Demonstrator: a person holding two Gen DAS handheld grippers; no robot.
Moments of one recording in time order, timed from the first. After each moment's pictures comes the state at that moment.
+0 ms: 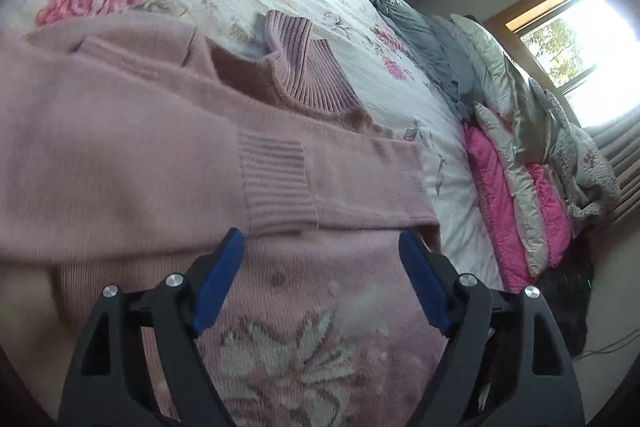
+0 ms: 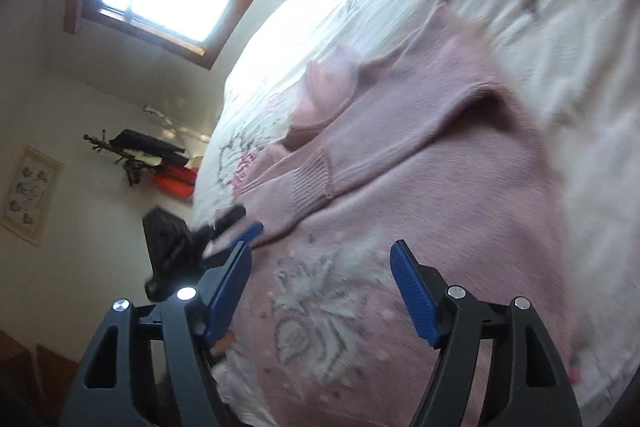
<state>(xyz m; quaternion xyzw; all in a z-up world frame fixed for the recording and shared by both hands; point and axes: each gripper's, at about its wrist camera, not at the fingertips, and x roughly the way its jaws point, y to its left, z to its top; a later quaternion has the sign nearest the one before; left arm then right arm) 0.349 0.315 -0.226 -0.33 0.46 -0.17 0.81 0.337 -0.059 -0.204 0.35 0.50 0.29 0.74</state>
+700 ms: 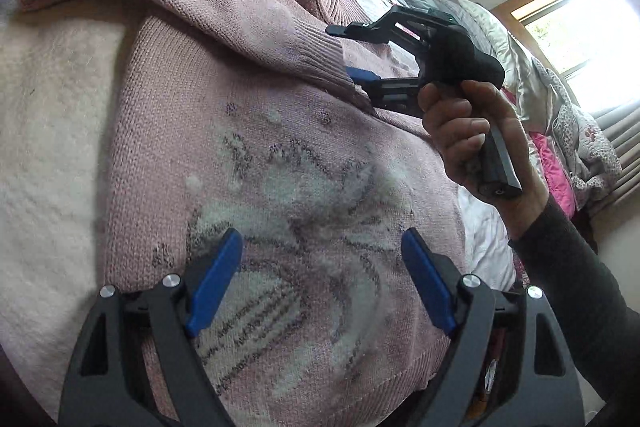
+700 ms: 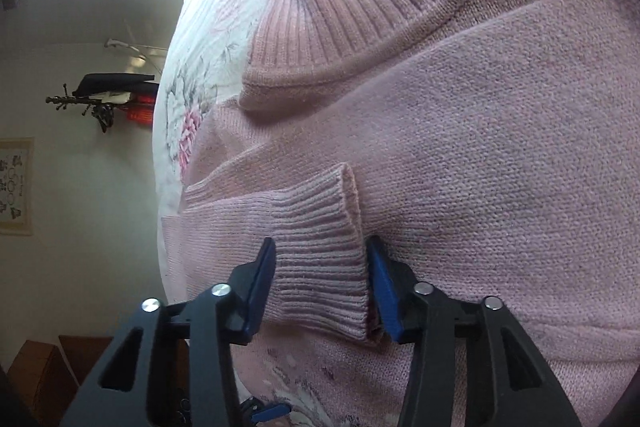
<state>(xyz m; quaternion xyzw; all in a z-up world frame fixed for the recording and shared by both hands) 0.252 0.310 -0.273 -0.32 0.48 -0.16 0.80 0.502 0.117 -0.306 0.28 0.65 0.30 0.64</state>
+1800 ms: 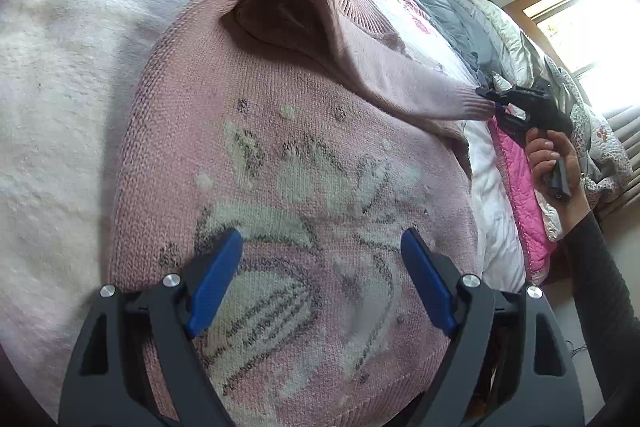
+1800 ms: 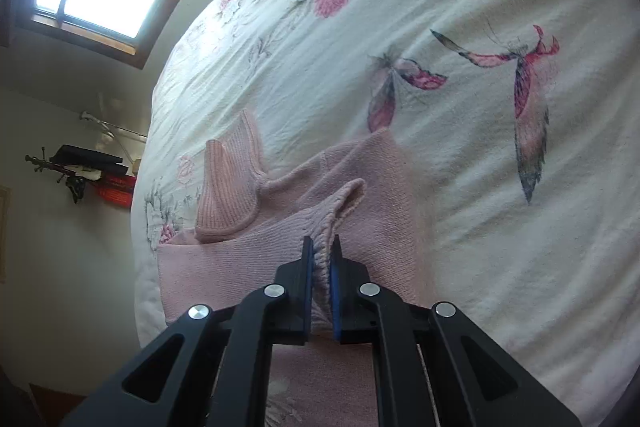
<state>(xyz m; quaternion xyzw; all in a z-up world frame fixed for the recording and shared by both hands) 0.252 0.311 -0.278 -0.31 0.50 -0.14 0.80 0.527 -0.124 -0.218 0.29 0.57 0.18 0.75</state>
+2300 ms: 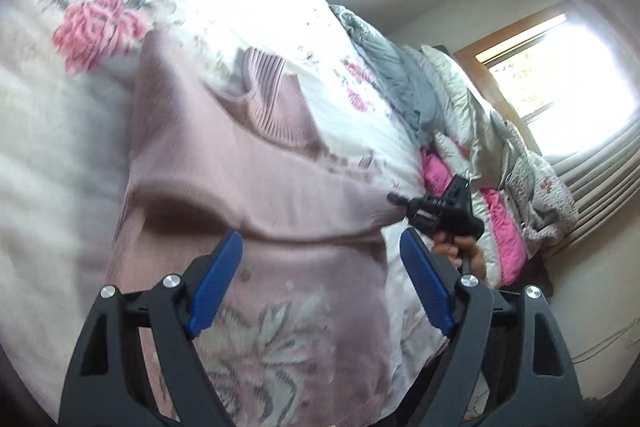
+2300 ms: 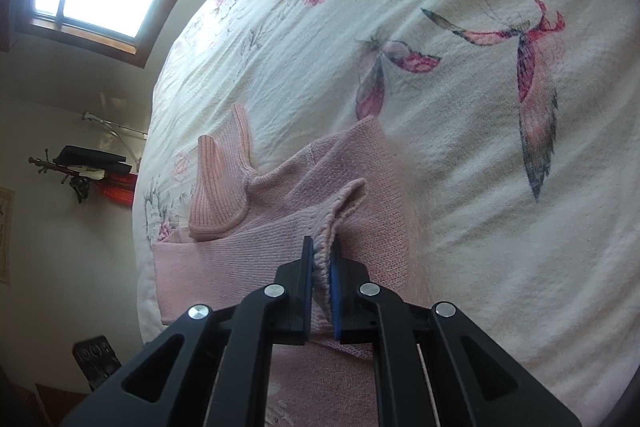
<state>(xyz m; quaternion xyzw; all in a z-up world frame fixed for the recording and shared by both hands) 0.353 0.341 -0.177 -0.38 0.40 -0.21 0.81 0.529 -0.125 -0.233 0.29 0.57 0.19 0.74</state>
